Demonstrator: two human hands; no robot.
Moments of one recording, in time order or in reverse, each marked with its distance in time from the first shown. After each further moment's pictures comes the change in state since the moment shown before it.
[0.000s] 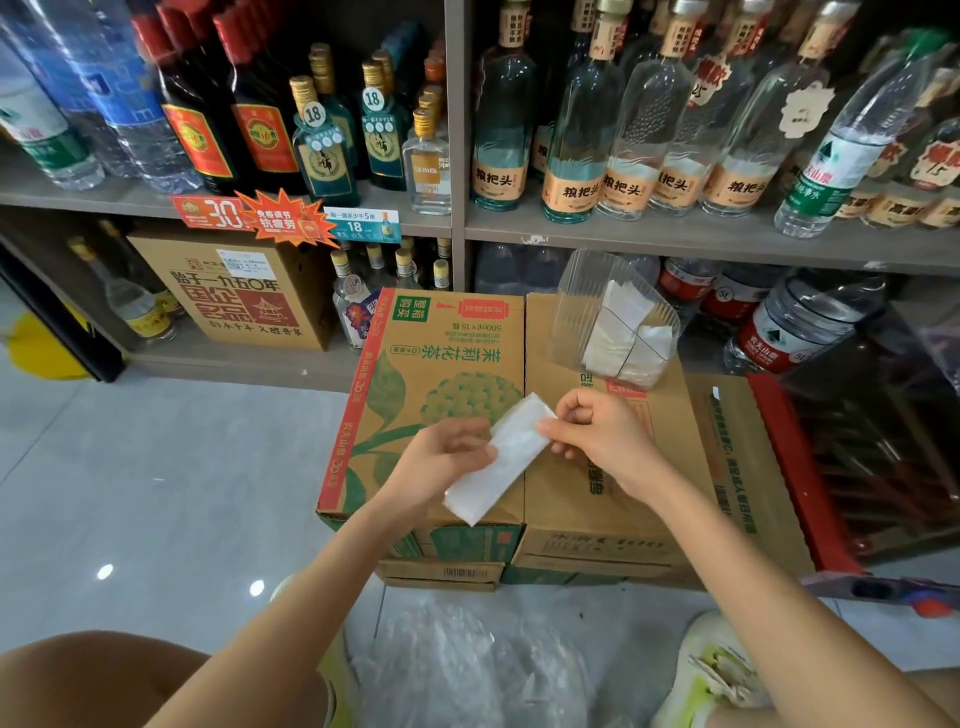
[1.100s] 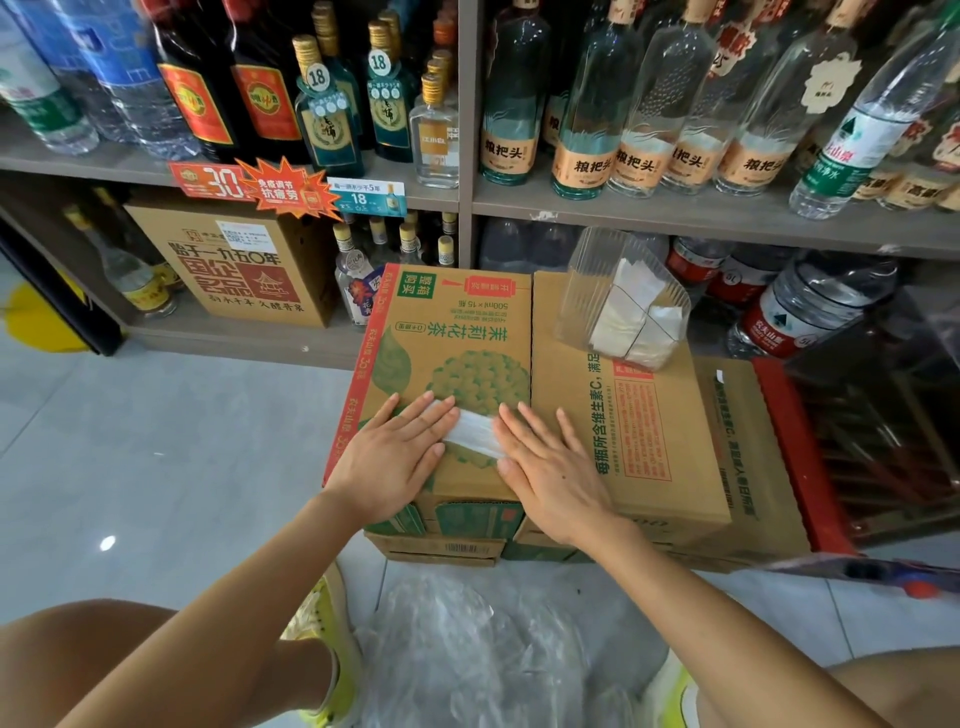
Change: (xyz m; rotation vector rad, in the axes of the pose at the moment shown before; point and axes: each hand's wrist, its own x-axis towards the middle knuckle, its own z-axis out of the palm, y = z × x) left_hand 0.017 -0.066 -0.060 1.381 0.032 0.575; right_hand -0.018 0.059 0.062 -1.106 -0.124 -0.398
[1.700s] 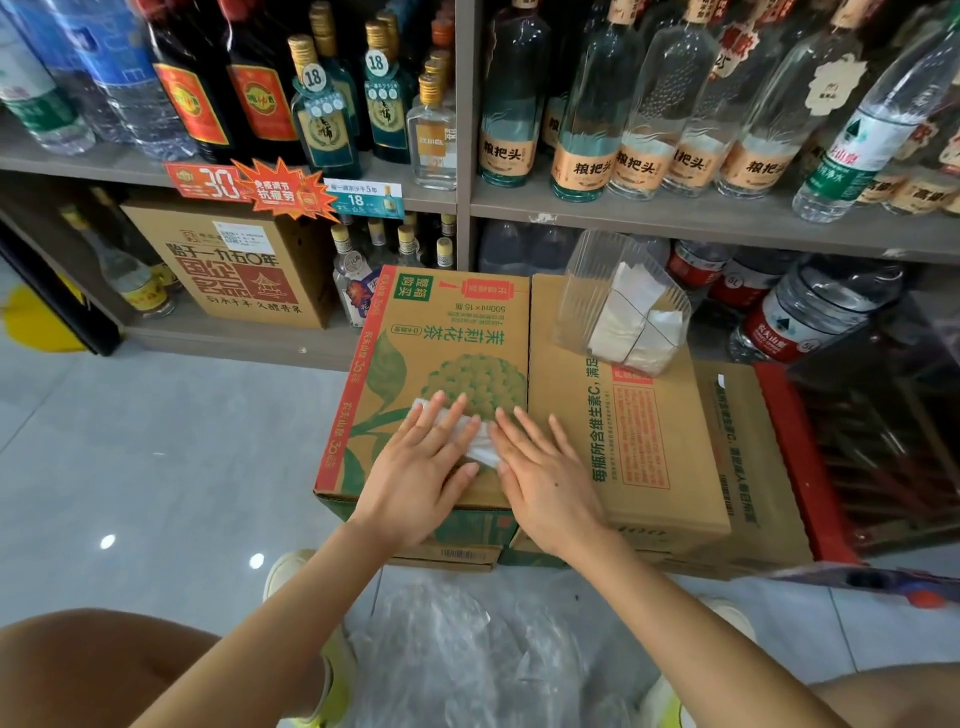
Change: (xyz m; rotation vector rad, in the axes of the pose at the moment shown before) left_hand 0.006 0.041 0.003 -0.079 0.160 -0.019; right_hand 0.001 -0.002 0.004 -0.022 0.085 0.009
